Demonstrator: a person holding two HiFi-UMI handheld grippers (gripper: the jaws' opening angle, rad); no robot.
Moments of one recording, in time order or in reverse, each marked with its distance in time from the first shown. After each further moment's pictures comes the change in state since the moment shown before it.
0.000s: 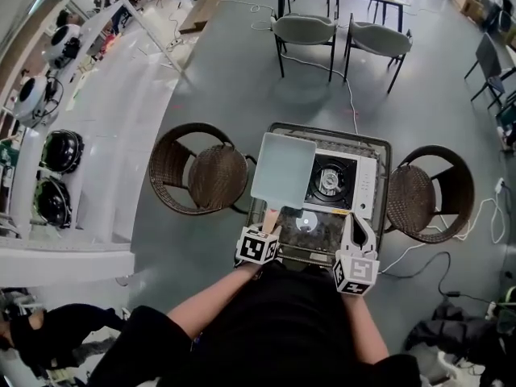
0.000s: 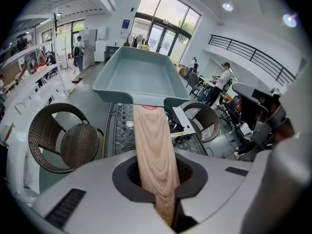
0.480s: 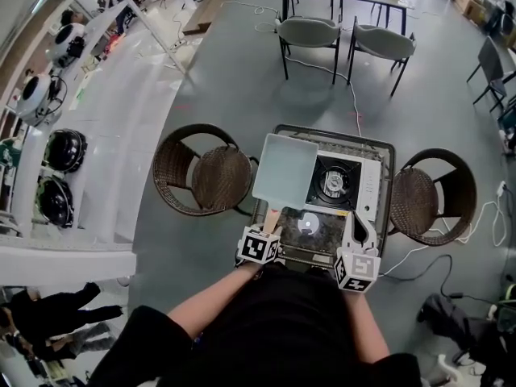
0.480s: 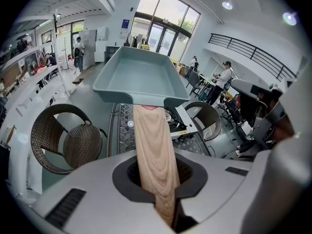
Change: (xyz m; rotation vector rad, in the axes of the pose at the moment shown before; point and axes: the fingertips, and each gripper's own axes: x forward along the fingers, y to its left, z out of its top) left arm -0.007 0.013 -0.004 0.009 0.011 0.012; right arm 0.010 0.013 0.004 0.007 0.001 0.011
